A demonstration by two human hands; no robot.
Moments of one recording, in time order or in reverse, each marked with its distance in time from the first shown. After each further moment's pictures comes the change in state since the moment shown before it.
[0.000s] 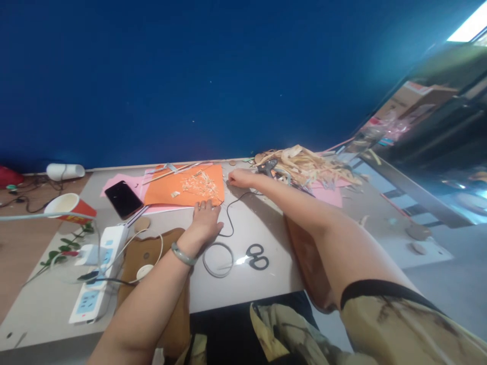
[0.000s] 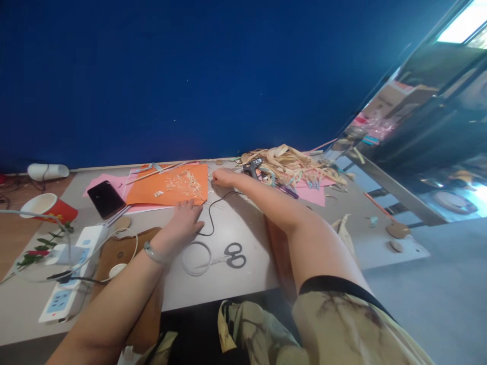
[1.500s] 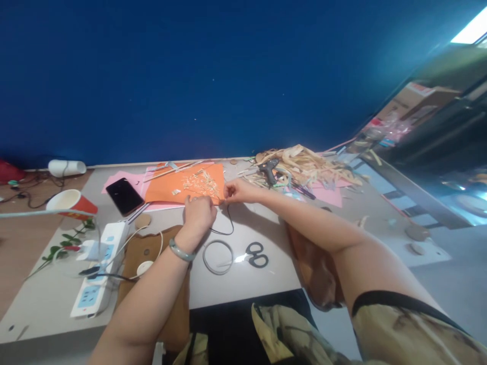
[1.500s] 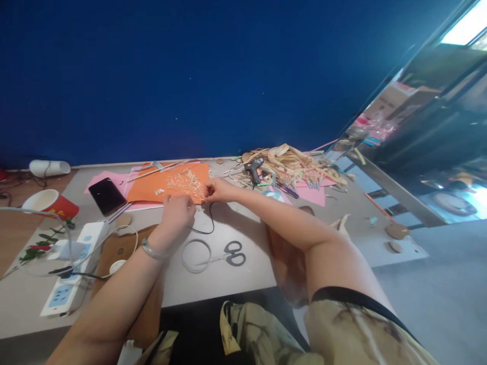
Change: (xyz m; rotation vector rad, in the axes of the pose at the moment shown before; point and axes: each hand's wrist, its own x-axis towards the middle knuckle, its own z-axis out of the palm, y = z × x) left_hand 0.005 -0.011 -0.010 -0.110 0.235 -0.164; right_hand -0.065 -0.044 -0.001 0.892 -0.027 -0.164
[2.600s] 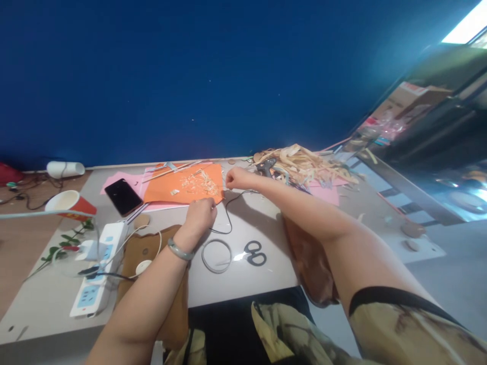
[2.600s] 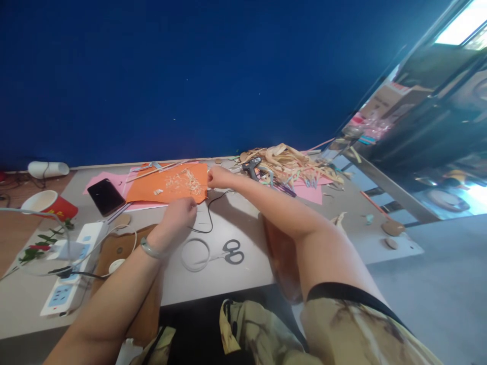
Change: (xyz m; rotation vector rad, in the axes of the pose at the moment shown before) left_hand 0.000 -0.001 0.005 -0.086 -0.045 0.076; right_hand 0.023 -0.016 -0.028 -0.497 0.118 0.199
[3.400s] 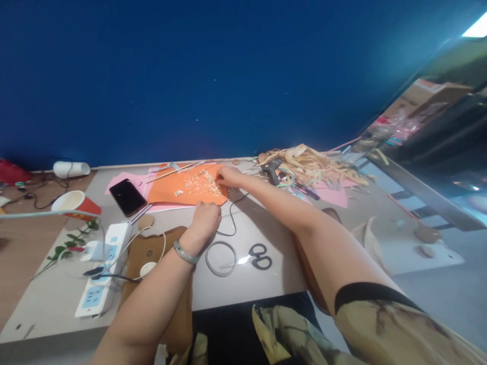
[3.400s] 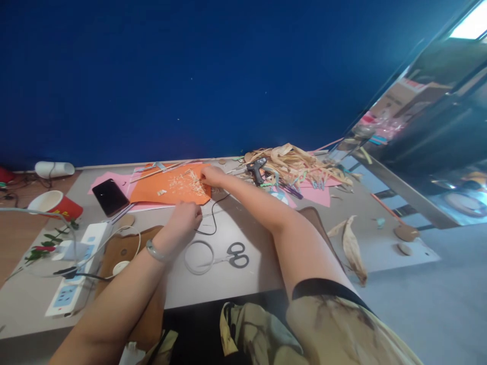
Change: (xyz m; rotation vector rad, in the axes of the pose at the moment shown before) left_hand -0.003 0.008 -0.006 0.135 -0.134 0.128; right_hand 0.063 0.001 0.032 -0.161 0.109 -0.148
